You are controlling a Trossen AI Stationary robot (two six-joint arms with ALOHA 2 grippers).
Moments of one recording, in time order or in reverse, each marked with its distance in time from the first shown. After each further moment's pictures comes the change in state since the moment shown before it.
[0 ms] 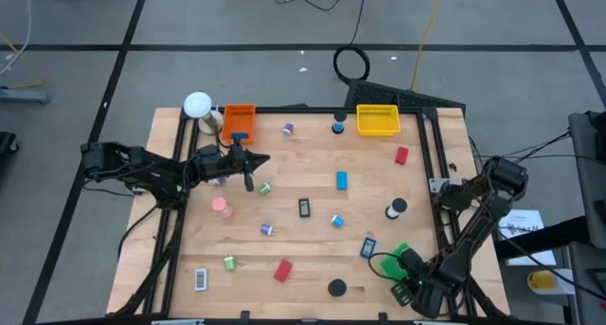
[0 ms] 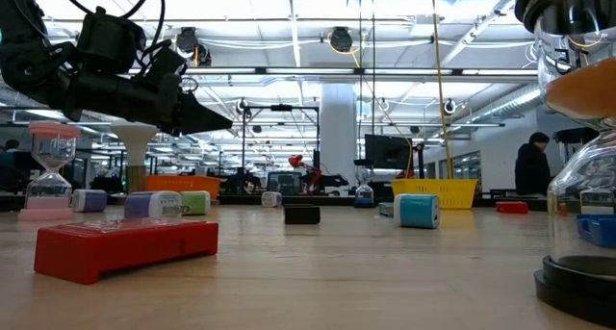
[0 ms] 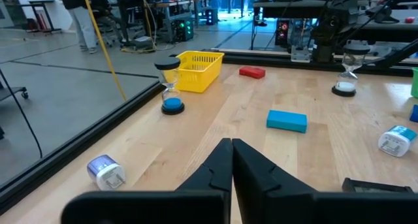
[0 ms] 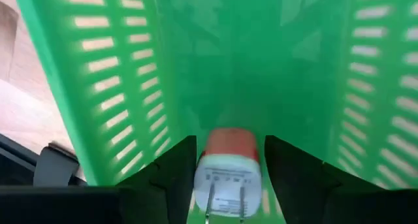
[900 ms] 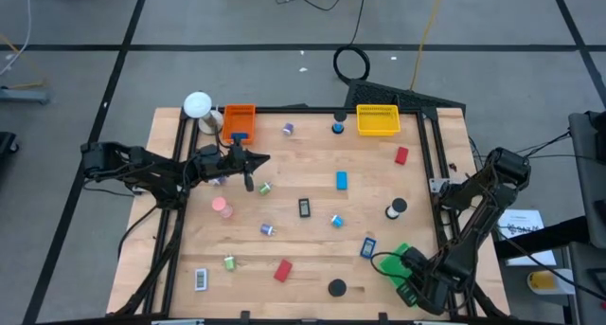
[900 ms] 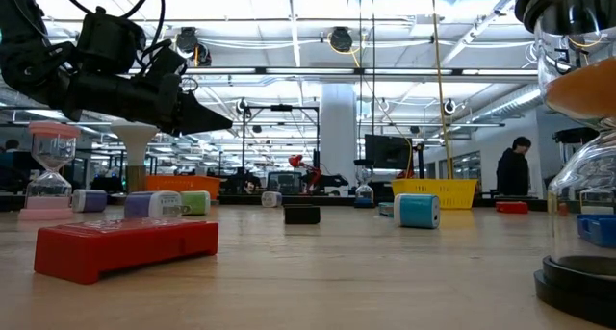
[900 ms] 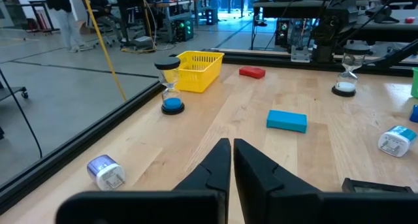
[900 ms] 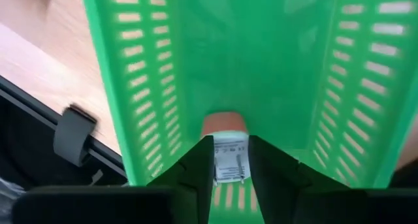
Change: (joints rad) left arm 0.000 0.000 0.000 0.000 0.000 -0.001; right arm -0.008 -0.089 0.000 -0.044 -0.052 -0.070
